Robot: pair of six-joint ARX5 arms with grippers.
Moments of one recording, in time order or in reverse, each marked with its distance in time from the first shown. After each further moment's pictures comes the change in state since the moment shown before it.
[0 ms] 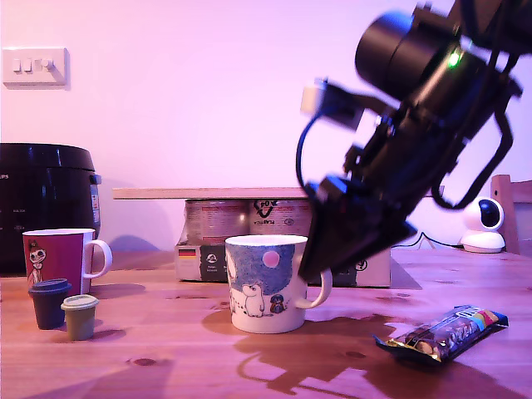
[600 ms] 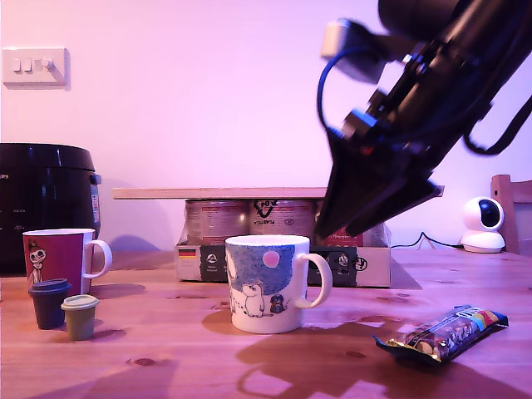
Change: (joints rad) left arm 0.000 0.000 0.000 0.013 0.000 0.000; right arm 0.001 -0.167 -0.001 -0.147 0.000 0.008
